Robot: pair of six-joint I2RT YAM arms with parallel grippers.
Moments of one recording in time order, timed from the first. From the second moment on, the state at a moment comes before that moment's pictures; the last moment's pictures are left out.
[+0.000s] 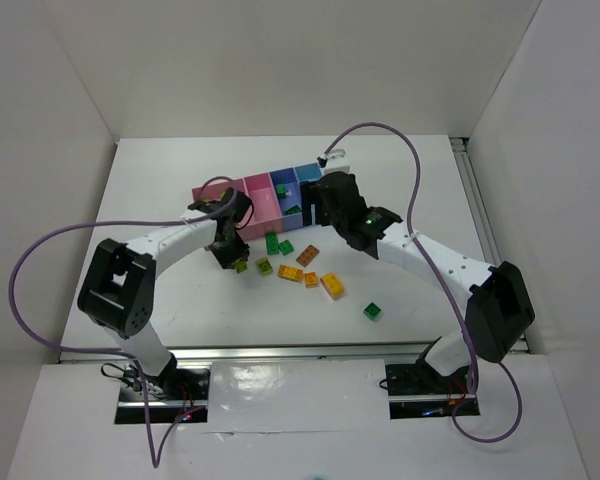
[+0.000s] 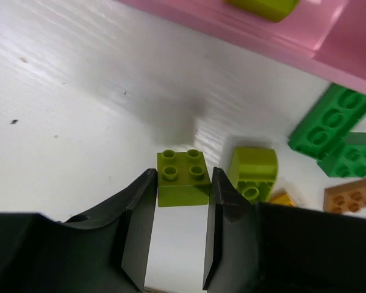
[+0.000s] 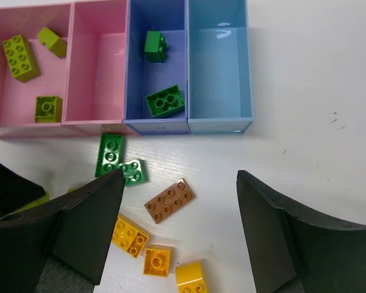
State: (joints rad) left arm -0.42 1.70 1.14 -0.77 -0.18 -1.07; right arm 0.71 1.49 1.18 -0.22 0.38 0.31
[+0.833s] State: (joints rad) left arm -0.17 1.96 1.68 -0.82 -0.28 -0.86; right arm 0.91 1.89 1.30 -0.18 0.14 0.41
